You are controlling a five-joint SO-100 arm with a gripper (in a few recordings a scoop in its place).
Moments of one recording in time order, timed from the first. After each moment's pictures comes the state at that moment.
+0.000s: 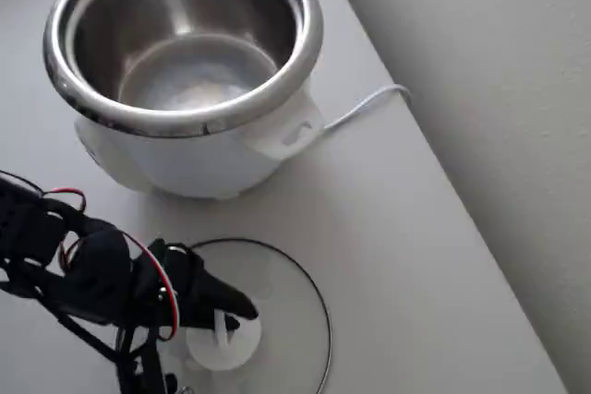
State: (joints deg) arm 22.2 82.4 116.9 -2.4 -9.8
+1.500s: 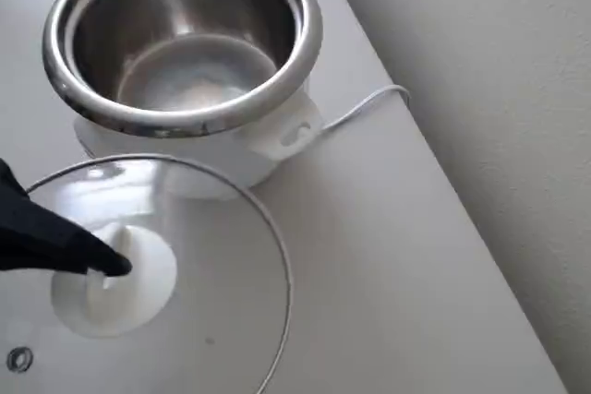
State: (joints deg) arm 29.2 129.9 117.3 10.1 6.6
